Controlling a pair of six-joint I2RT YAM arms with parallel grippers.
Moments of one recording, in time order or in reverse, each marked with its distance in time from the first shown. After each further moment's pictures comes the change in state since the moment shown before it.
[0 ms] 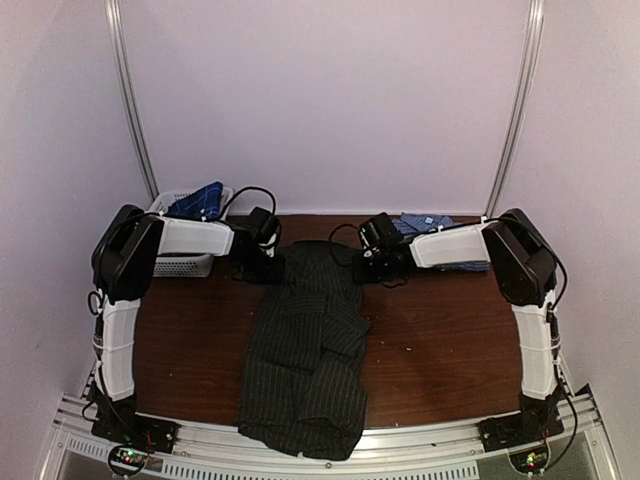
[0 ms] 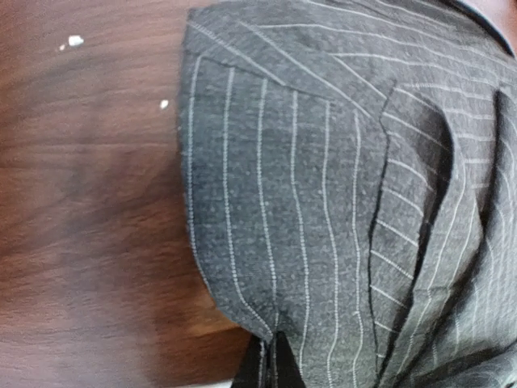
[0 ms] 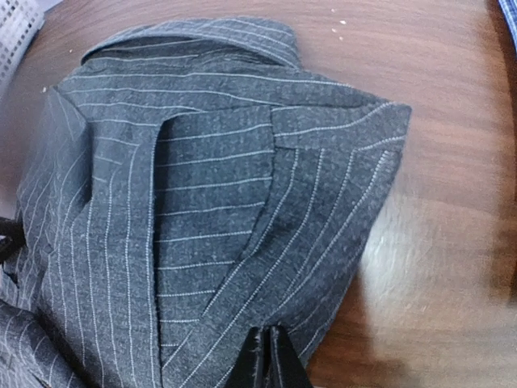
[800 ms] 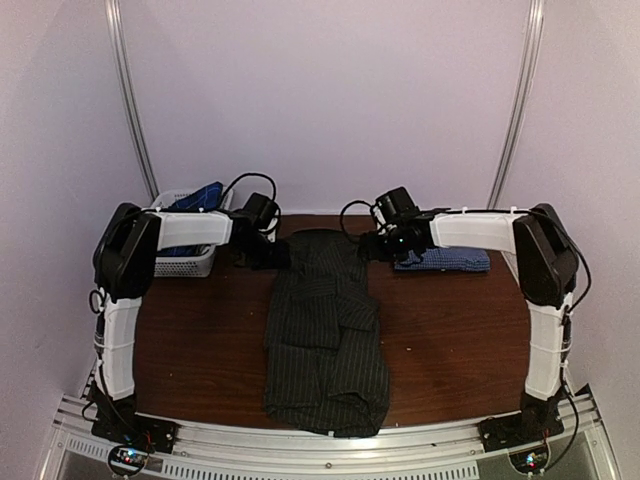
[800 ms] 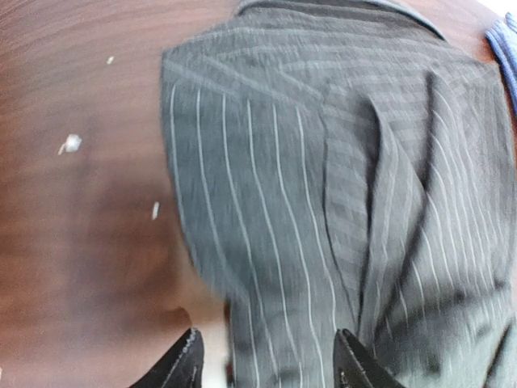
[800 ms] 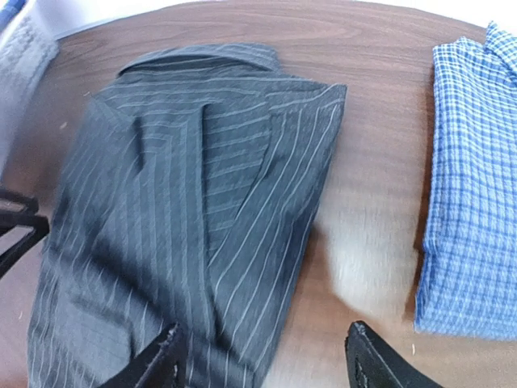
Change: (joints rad) left arm 0.025 0.060 0.164 -0.018 0.036 0.026; right arm -0.063 -0.054 0.126 -0.161 -0.004 -0.101
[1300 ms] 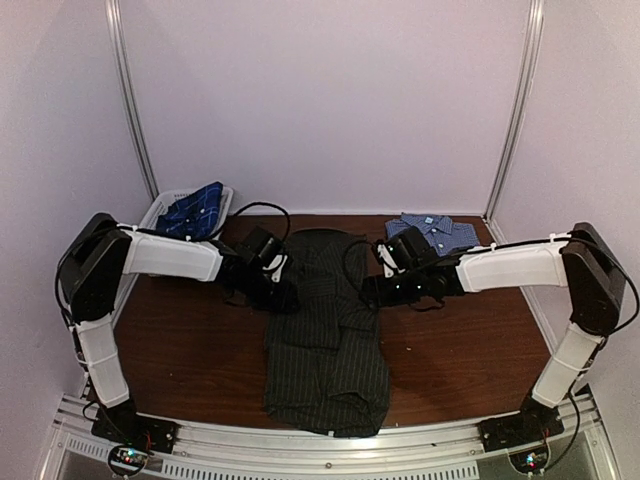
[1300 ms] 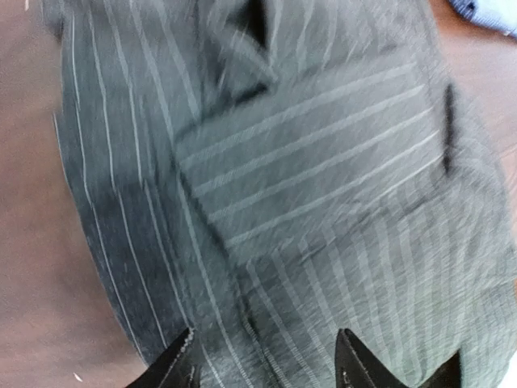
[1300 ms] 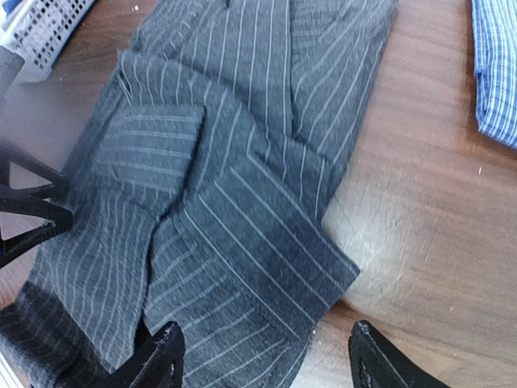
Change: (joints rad) left arm -0.172 -0.316 -0.460 0.099 0.070 -0.036; right arm 0.163 -0.391 -0.531 0.141 -0.014 0.051
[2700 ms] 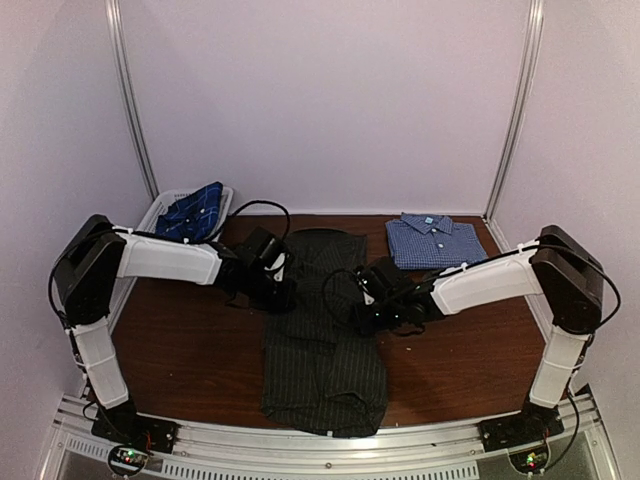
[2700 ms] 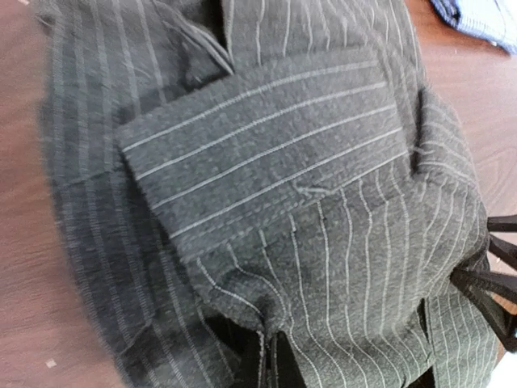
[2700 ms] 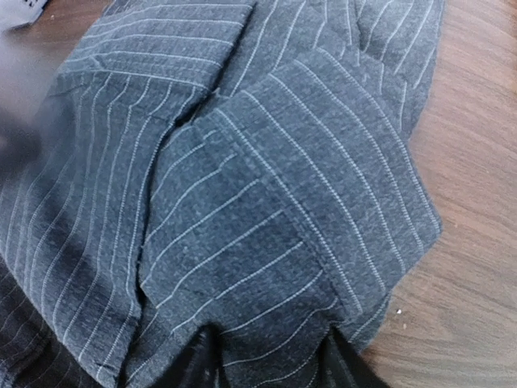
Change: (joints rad) left arm -0.037 -0.021 -0.037 0.050 -0.011 -0.064; right arm 0.149 0.115 -0.040 0.070 0.095 0.070
